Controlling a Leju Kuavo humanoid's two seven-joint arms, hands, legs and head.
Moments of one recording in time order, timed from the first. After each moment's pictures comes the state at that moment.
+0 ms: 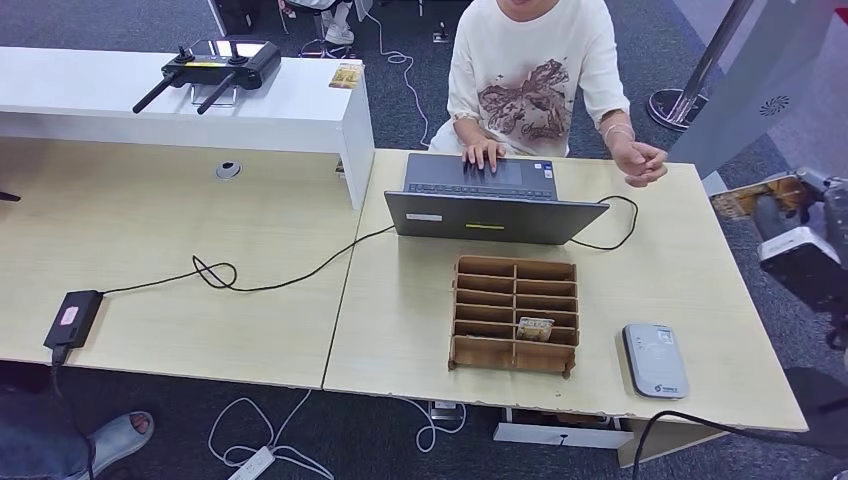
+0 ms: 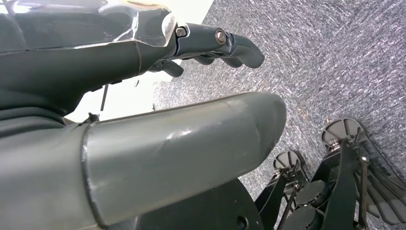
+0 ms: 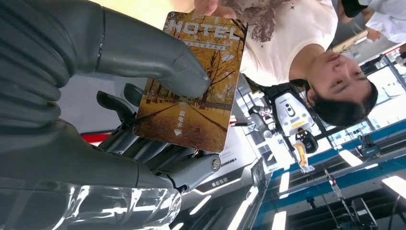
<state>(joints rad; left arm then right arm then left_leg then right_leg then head) -0.04 -0.26 0.94 -0.19 -0.05 0.41 0.12 -0.43 -0.67 0.09 -1.49 0.37 0.01 -0.27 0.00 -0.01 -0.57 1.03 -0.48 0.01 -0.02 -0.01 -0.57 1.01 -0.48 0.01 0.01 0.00</state>
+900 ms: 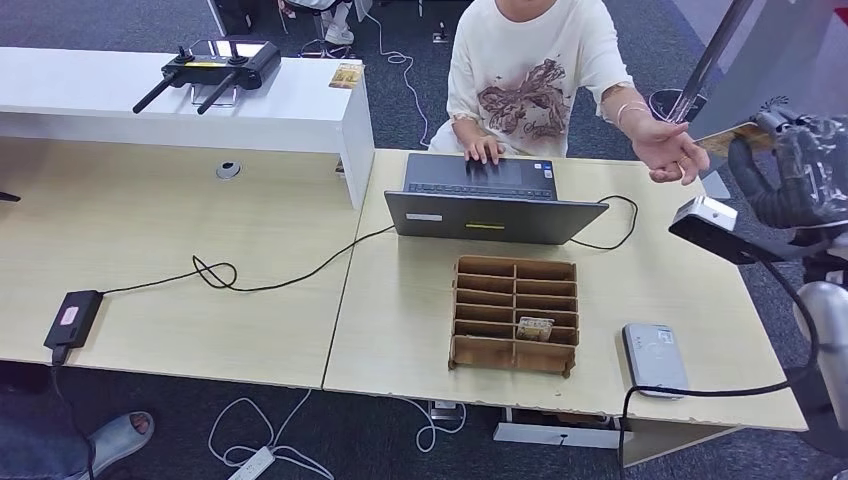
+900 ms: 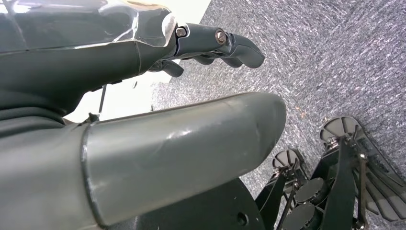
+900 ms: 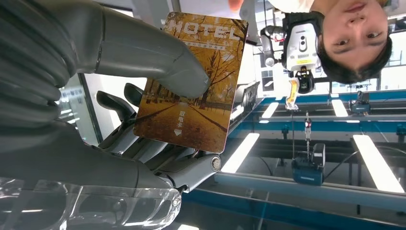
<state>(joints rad) -0.04 -0.26 0.94 -0.19 -0.07 0.40 0.10 -0.66 -0.63 0.28 -1.42 0.86 -0.18 -0.18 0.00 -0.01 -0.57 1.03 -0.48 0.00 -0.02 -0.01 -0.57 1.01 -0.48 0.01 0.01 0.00</state>
